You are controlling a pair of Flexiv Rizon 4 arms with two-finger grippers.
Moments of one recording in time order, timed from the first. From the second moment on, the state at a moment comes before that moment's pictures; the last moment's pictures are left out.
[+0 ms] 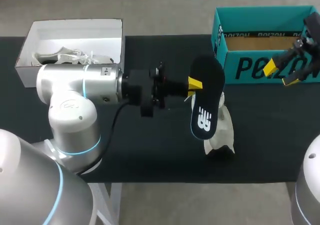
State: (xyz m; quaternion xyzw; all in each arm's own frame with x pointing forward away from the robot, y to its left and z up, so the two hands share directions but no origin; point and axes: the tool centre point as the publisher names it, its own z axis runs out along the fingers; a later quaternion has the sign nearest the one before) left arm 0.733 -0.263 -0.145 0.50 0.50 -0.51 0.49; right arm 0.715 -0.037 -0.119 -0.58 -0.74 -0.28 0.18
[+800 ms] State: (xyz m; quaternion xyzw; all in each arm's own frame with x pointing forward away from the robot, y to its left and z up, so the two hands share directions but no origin) left arm 0.728 -0.268 -0.154 0.51 0.50 -0.52 0.48; right arm 0.676 -0.080 -0.098 -0.53 -0.83 -0.15 0.10
